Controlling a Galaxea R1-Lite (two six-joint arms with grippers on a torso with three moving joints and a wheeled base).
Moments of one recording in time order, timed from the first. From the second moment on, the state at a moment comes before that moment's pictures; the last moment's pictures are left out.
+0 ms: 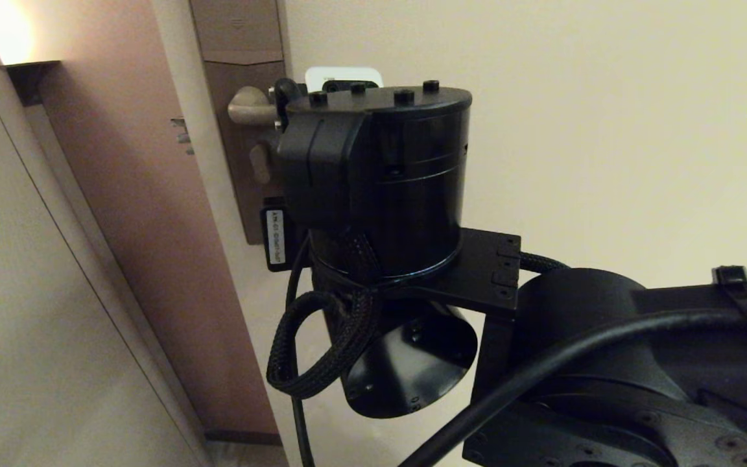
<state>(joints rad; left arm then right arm) 0.00 0.00 0.00 0.01 -0.03 0.04 1.13 1.99 -1.57 -0.39 -0.82 0.12</state>
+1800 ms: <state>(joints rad) -0.01 0.00 0.00 0.01 -0.03 0.04 1.19 2.04 -1.65 -0.50 -0.74 0.12</state>
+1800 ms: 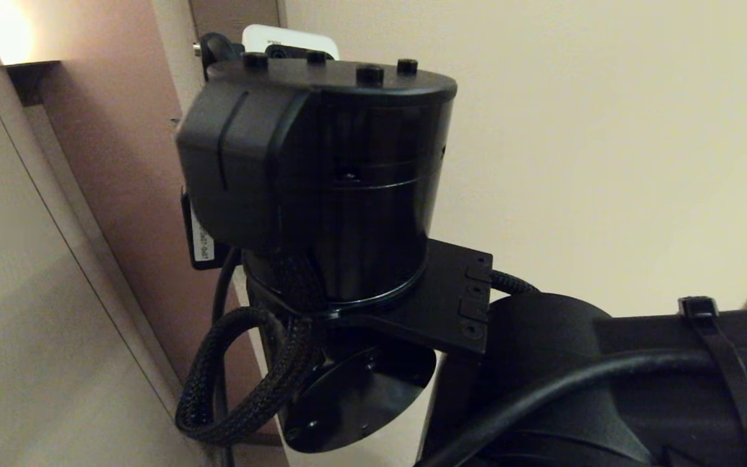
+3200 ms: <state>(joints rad) 0.00 0.00 0.00 0.01 -0.03 0.04 1.22 2.13 -1.65 -0.76 -0.74 0.04</state>
